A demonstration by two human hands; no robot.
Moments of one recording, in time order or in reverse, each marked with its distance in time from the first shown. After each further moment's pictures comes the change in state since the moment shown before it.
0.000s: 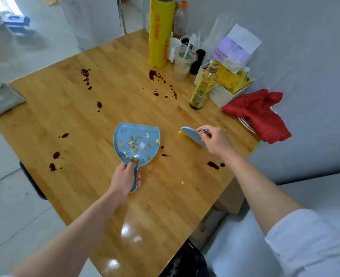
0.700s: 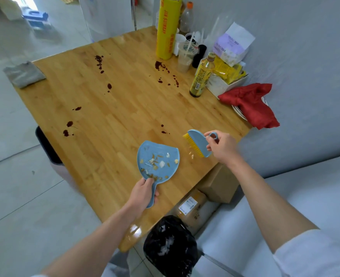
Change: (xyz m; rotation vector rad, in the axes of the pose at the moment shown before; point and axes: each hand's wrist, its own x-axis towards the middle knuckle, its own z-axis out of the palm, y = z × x) left_hand -0.117 -0.106 0.028 0.031 -0.113 -0.113; right_hand -0.125 0.012 -0.019 0.108 0.043 0.057
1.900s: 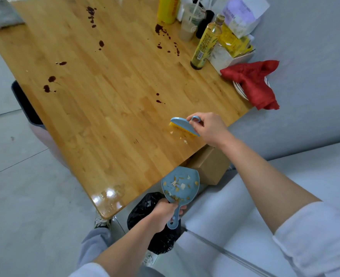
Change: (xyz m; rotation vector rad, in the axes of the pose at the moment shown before) left_hand -0.002 -0.154 0.105 -0.025 -0.278 -0.269; right_hand -0.025 -0.001 0.017 -0.285 -0.273 -0.240
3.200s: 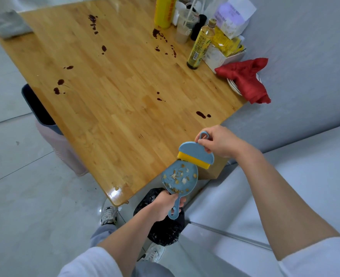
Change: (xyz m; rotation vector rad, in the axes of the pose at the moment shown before) left_hand -0.020 -0.007 -0.015 -0.010 -0.024 -0.011; right_hand -0.083 -0.025 -0.023 -0.016 -0.214 0.148
